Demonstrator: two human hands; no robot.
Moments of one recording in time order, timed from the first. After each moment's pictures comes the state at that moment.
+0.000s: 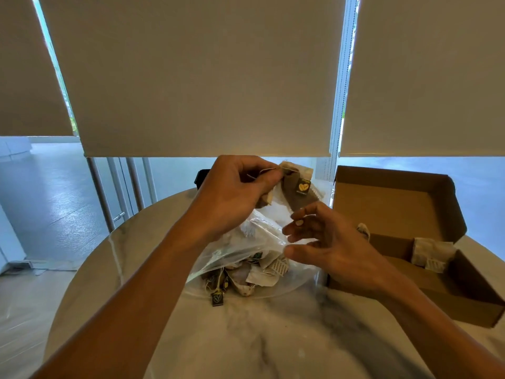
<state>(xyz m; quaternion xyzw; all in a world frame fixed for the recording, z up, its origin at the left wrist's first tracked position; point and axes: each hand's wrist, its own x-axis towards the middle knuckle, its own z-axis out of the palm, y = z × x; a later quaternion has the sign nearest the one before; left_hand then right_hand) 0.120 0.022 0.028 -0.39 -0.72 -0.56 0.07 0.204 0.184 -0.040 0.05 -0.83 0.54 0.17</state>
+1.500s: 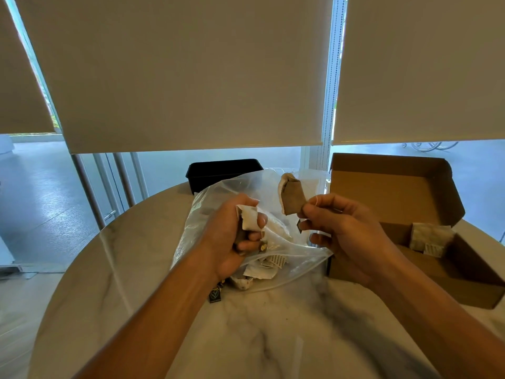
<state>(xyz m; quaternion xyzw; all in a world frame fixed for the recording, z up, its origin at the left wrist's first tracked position) 0.109 0.030 -0.032 -0.18 -0.54 -0.77 -0.29 0.205 0.179 -0.038 -0.08 -0.65 0.72 0.23</state>
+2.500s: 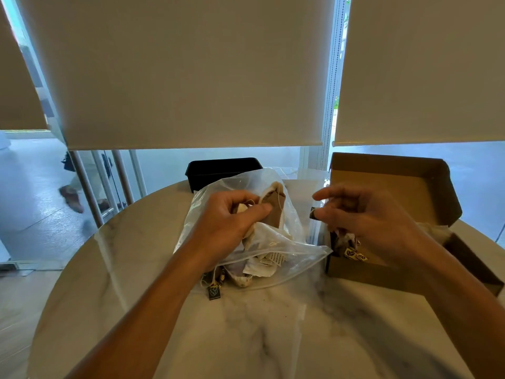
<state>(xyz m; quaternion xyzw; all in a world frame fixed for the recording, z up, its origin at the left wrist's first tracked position) 0.106 0.017 -0.032 -0.37 -0.71 -0.59 0.00 0.223 0.201 -0.020 -0.04 -0.82 0.51 0.24</state>
